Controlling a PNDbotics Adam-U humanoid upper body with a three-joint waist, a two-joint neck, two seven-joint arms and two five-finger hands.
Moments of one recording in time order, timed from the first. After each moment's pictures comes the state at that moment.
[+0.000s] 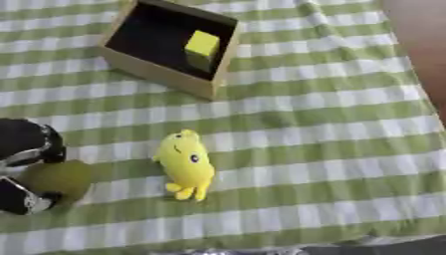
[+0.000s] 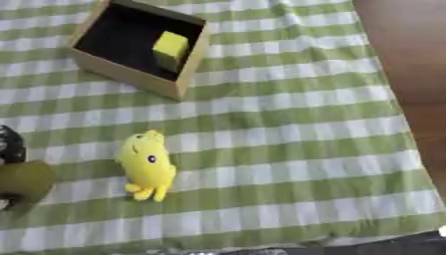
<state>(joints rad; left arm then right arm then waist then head) -0.33 1.12 -0.44 -1.98 -0.55 0.10 -0.56 -0.35 -0.85 -0.18 -1.87 -0.52 -0.32 0.41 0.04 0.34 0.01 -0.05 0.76</state>
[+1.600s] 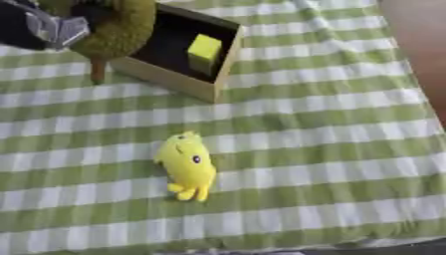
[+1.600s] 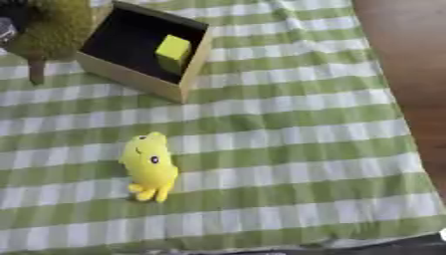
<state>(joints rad) -0.97 0.82 -0.35 -1.78 -0.20 -0.04 -0.47 -0.35 -0.84 -0.18 -1.85 -0.50 -0.33 0.43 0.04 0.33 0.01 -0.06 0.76</state>
